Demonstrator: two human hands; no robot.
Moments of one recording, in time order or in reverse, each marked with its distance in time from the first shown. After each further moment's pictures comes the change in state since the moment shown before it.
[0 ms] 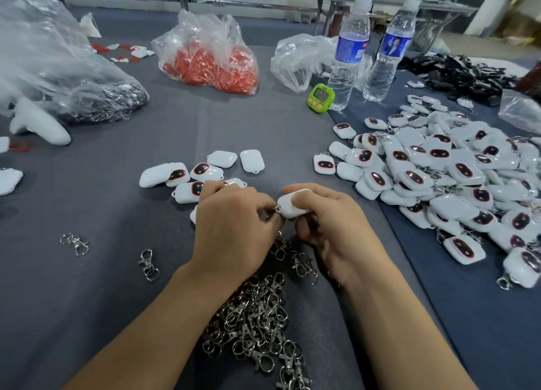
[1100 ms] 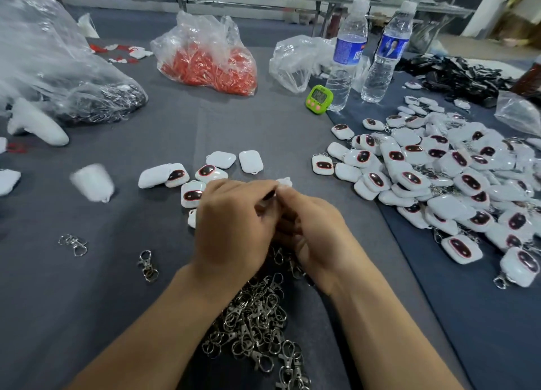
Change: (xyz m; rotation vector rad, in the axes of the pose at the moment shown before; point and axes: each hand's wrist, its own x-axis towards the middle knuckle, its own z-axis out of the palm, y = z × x) left_hand 0.003 0.005 -0.003 -0.122 0.199 0.053; right_hand -0.005 0.006 0.020 0.159 -0.146 0.015
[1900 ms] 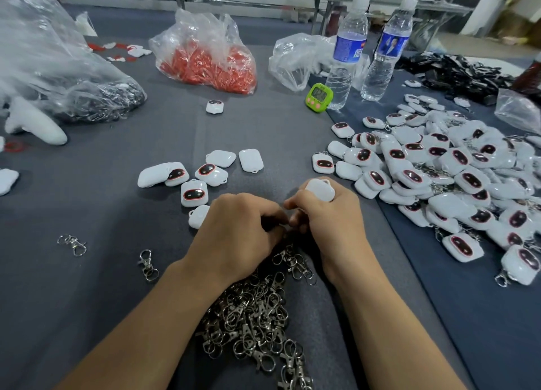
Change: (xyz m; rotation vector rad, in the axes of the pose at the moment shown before) left_hand -0.003 -0.011 -0.006 -0.129 -0.432 -0.129; right_hand 0.010 0.002 -0.015 -0.385 0.354 -0.246
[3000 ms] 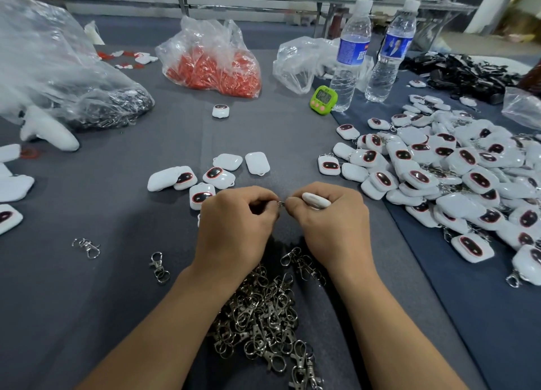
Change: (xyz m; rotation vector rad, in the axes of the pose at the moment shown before) left_hand 0.003 0.001 0.003 -0.095 0.306 -0.183; right_hand -0.008 -0.002 0.001 -0.388 0.082 -0.232
